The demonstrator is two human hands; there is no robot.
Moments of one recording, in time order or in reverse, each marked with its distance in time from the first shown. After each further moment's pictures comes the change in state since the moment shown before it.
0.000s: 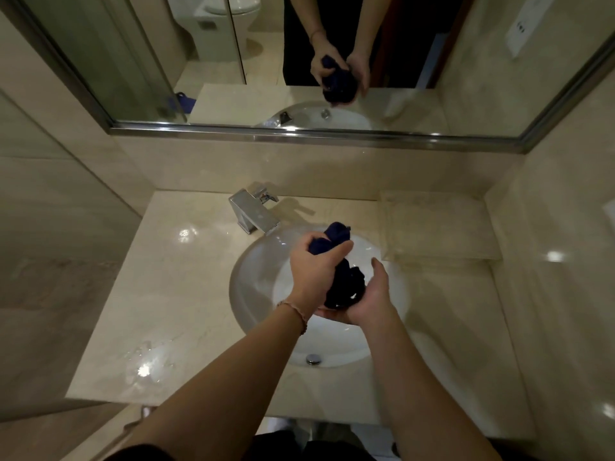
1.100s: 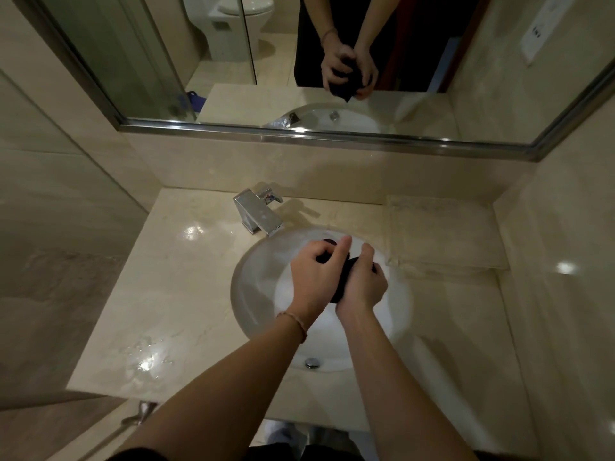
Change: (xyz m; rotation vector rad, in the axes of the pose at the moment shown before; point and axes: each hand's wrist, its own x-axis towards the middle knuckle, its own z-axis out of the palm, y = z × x) left_hand -0.010 0.000 -0.001 0.286 0.049 0.275; right_hand 0.006 0.016 0.033 -0.180 0.381 -0.679
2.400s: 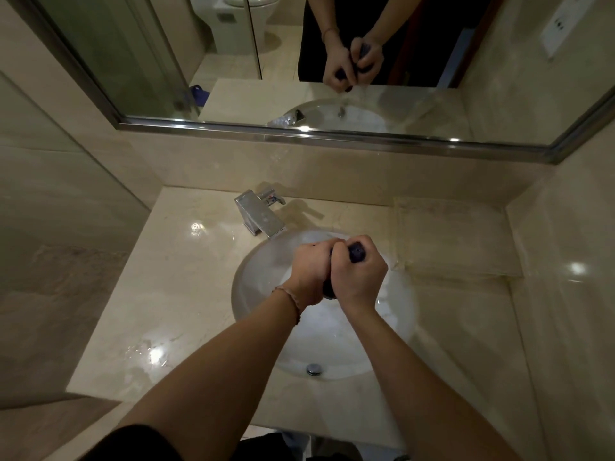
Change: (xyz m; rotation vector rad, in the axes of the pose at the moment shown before) left_hand 0.041 0.012 -0.003 -0.193 -0.220 -0.510; right_hand 0.009 -0.004 0.012 -0.440 -0.202 -0.799
